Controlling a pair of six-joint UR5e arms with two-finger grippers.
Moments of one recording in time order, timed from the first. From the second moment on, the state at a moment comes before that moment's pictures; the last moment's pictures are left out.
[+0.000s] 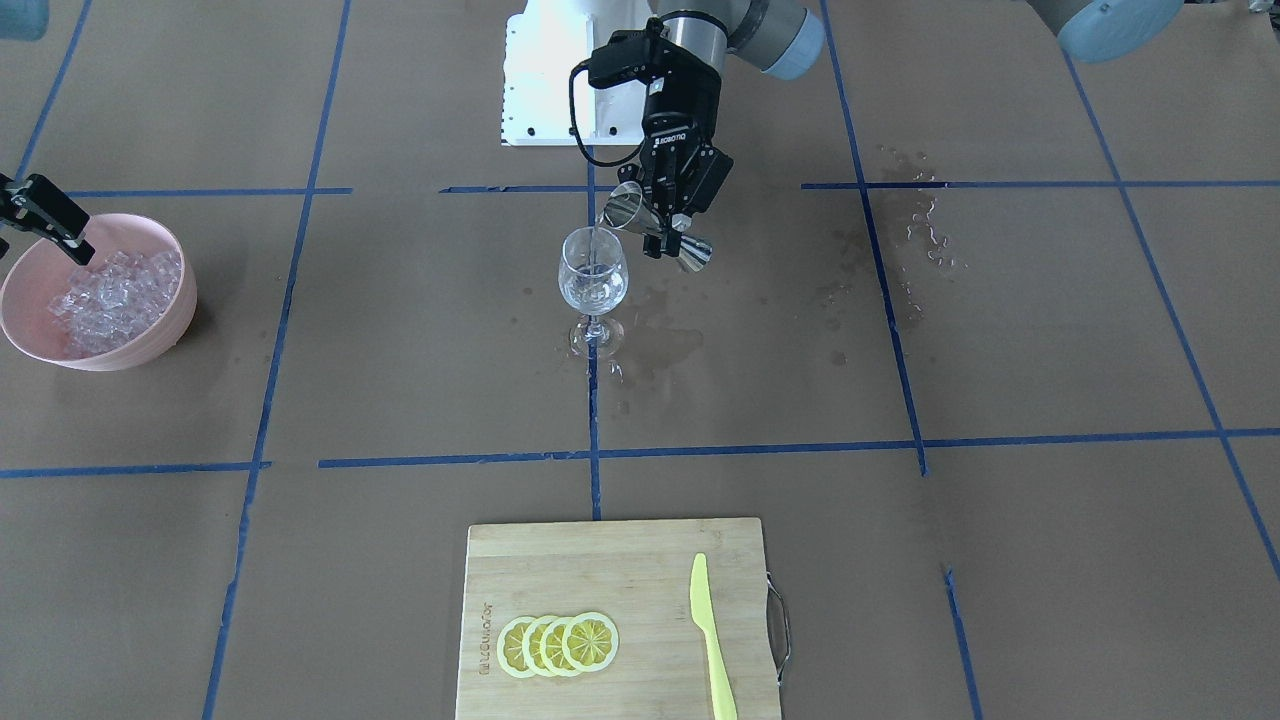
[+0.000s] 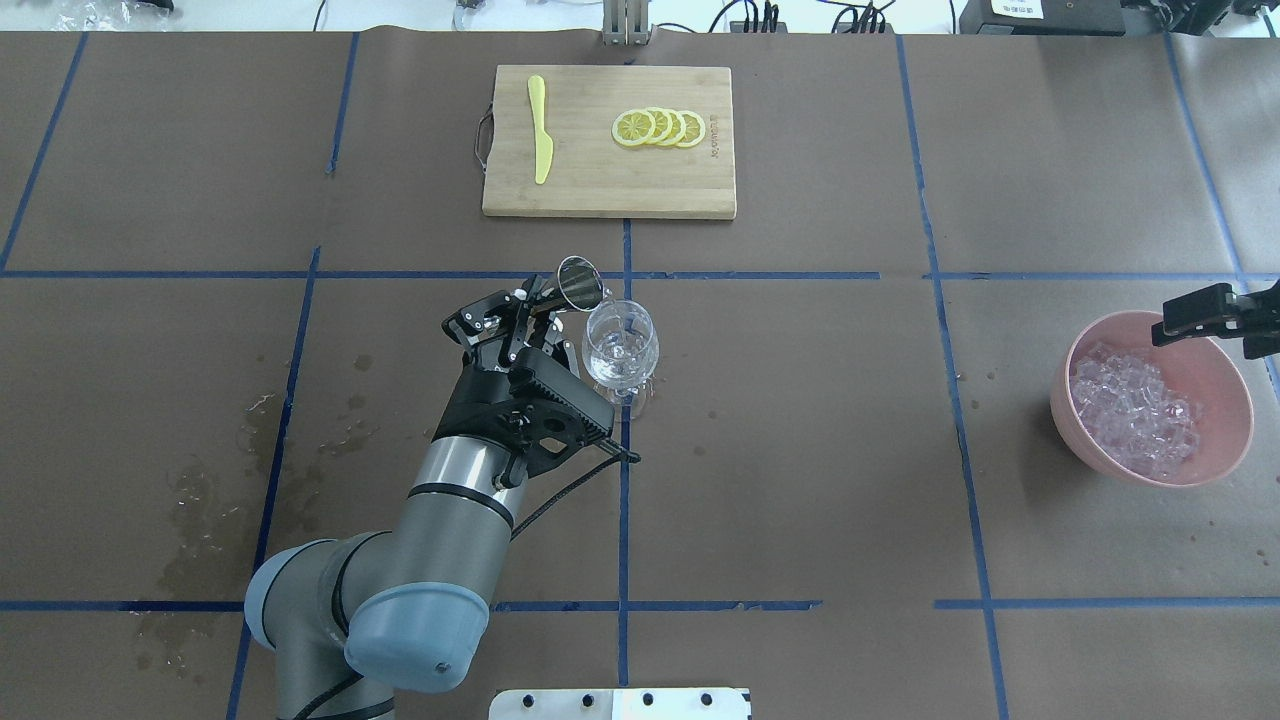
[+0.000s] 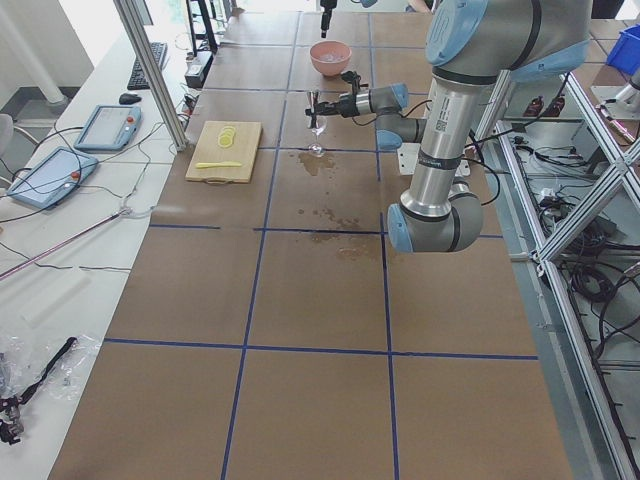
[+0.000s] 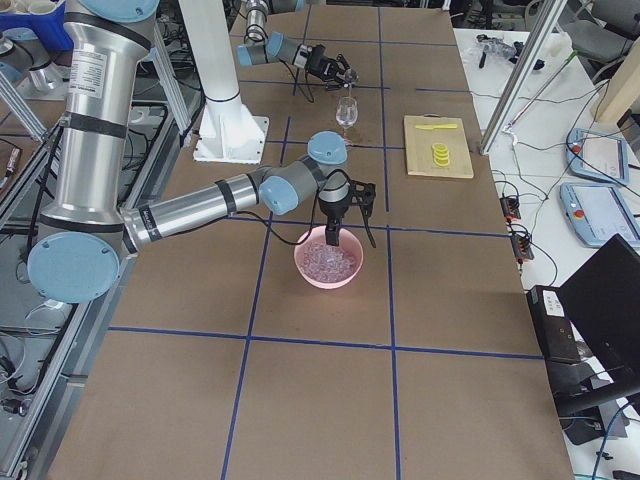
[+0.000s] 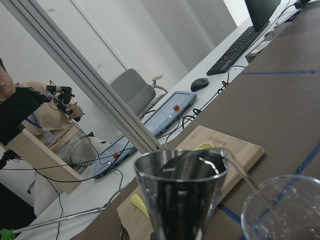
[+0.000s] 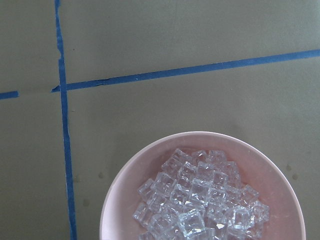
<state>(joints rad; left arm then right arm) -0.18 -2.08 -1.81 -2.18 -0.53 -0.19 1.09 -1.75 2.07 -1.31 2.19 0.86</state>
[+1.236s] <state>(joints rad) -0.14 -2.09 -1.78 -2.18 -0.36 0.14 1.08 -1.75 2.07 -1.31 2.20 0.86</state>
